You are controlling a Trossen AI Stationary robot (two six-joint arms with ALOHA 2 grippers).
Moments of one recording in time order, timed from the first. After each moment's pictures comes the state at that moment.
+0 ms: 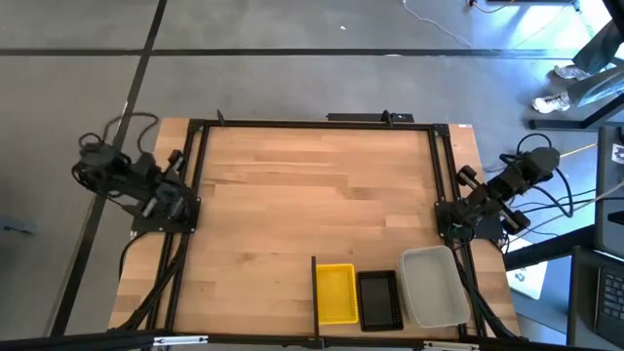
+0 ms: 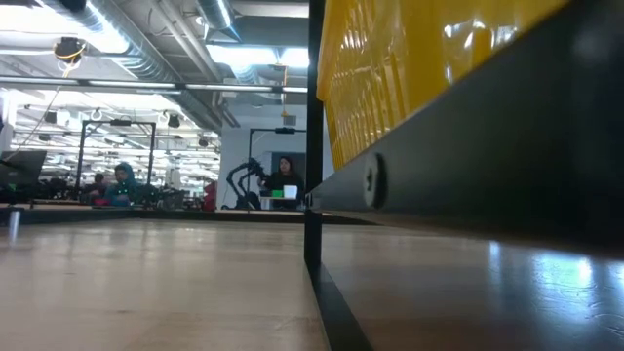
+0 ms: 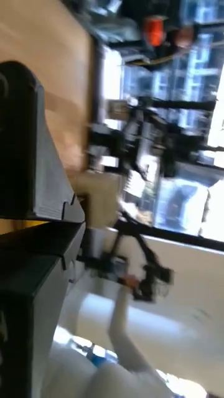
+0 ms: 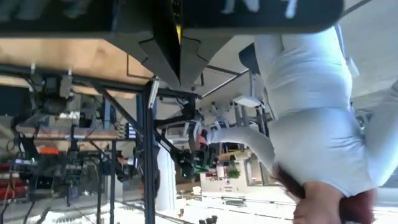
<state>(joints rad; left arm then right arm) -0.34 0.01 0.68 -0.50 -0.11 -0.17 0.57 0.00 0.68 -0.57 -0.05 0.11</state>
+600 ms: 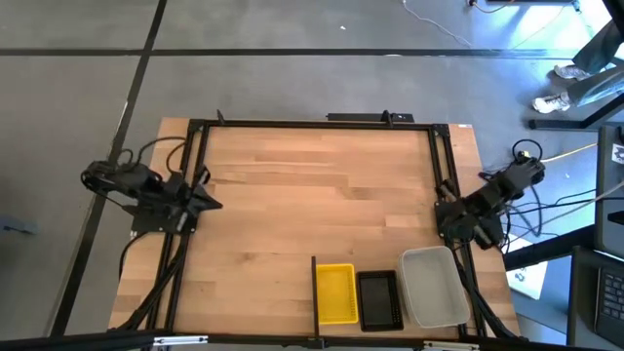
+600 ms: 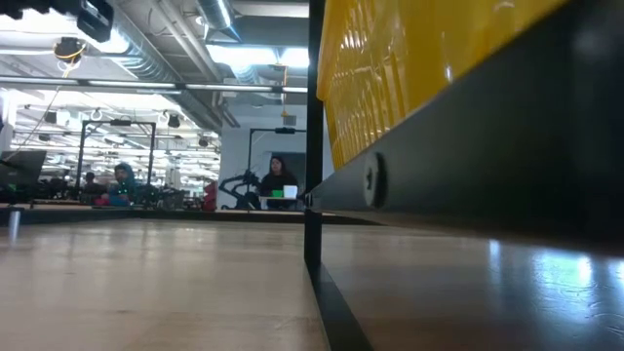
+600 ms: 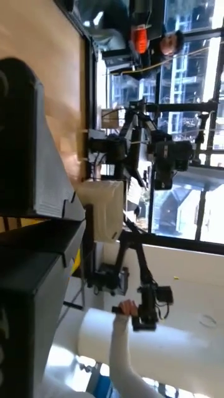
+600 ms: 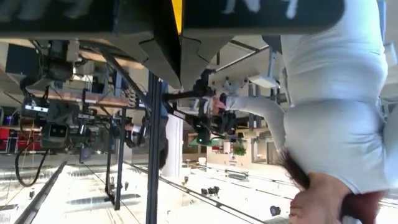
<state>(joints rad) -0.34 0.00 0.35 -0.15 -0.15 -0.08 0.57 0.00 0.39 -0.14 -0.02 0.00</state>
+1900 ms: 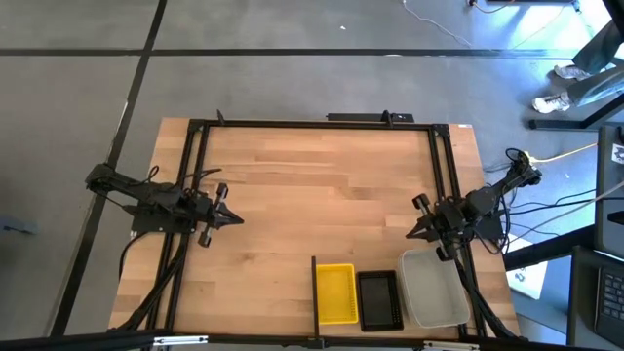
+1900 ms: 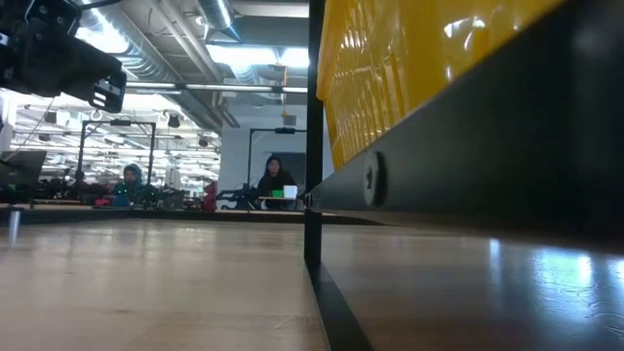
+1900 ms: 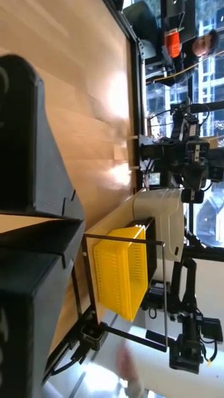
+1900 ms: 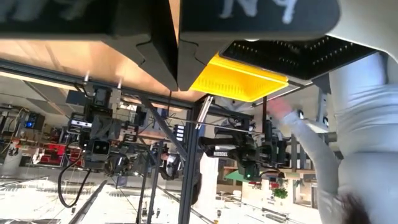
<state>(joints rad) -0.34 0.01 0.01 0.04 -0.17 -0.02 0.57 0.01 0.01 0.13 0.16 -0.11</state>
